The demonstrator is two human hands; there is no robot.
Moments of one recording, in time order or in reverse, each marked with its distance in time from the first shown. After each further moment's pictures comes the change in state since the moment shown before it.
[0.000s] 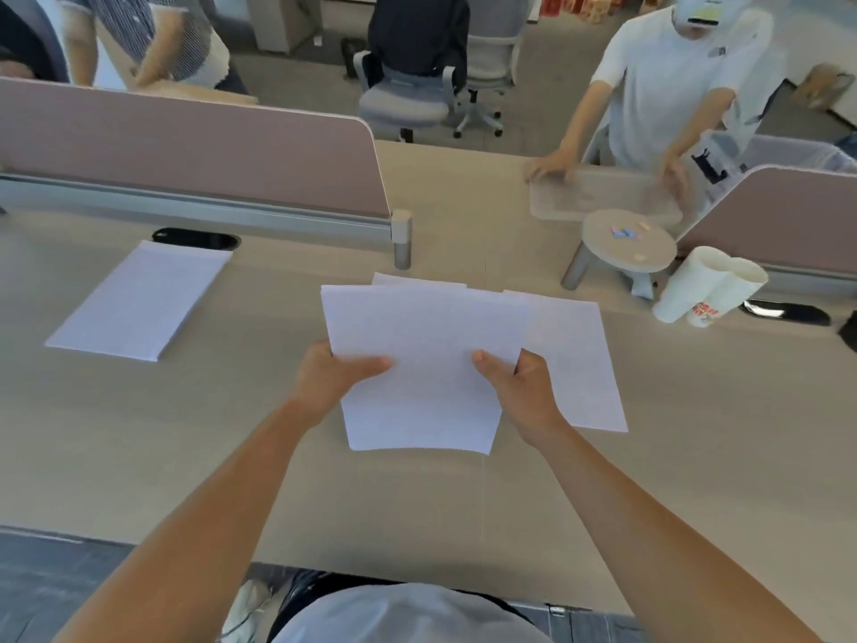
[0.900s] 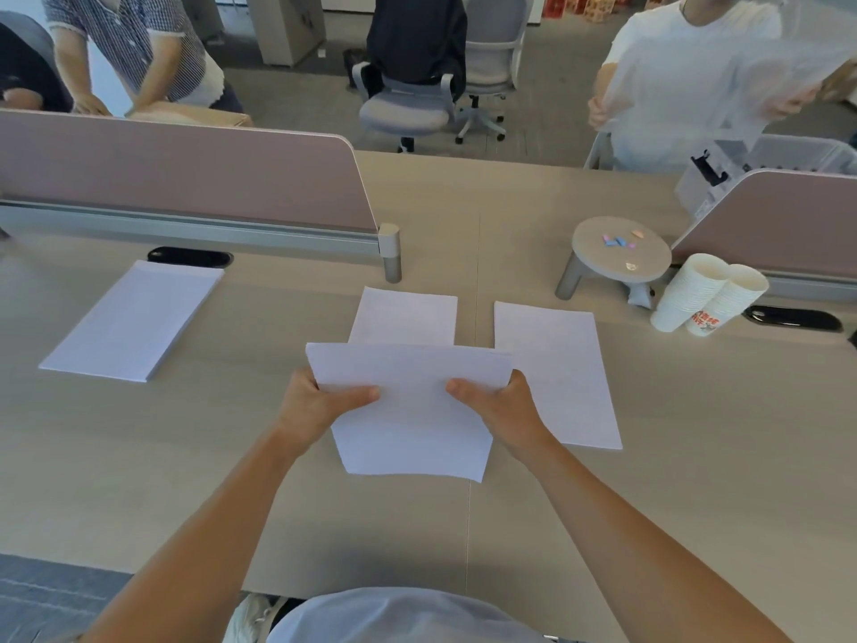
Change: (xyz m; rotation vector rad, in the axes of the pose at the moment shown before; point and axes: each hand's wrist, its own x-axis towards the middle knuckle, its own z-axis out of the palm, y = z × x) left_hand -0.003 0.000 0.019 -0.071 -0.046 0.115; right_hand 0.011 -0.006 -0.015 0.083 -0.116 0.058
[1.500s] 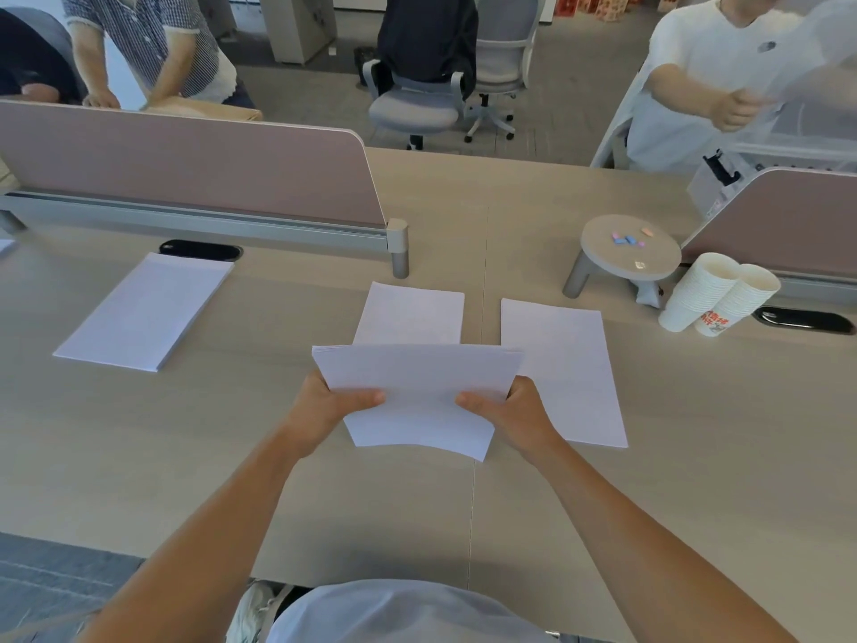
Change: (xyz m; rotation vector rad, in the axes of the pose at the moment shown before) left_hand 0.000 -0.020 -0.010 -0.046 -0.096 -0.071; right_hand 0.004 0.025 -0.015 -0.146 -0.009 0.032
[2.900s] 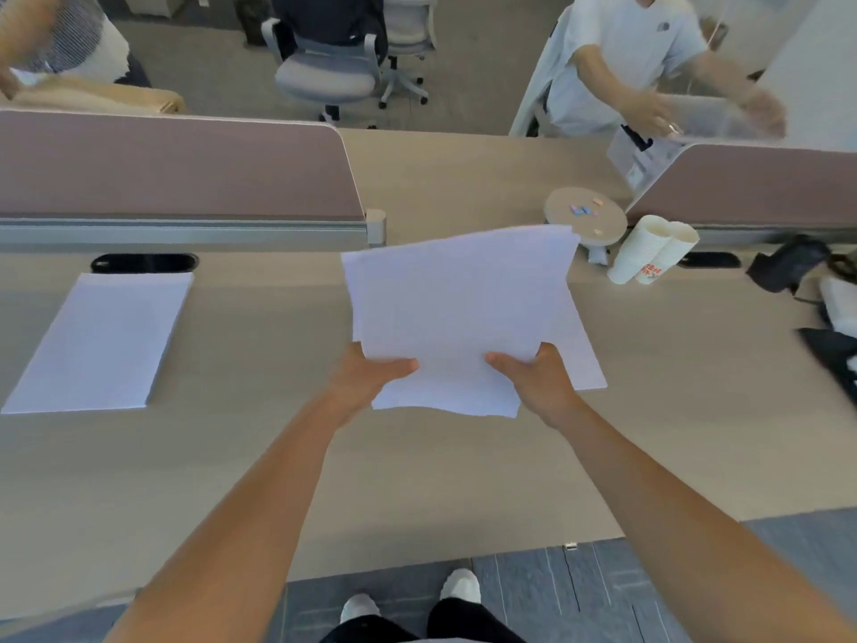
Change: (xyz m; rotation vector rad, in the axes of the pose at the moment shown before) left_hand 0.028 0.040 -0.032 0.169 -0.122 -0.194; right_hand -0.030 -0.056 0.056 -0.142 0.366 0.053
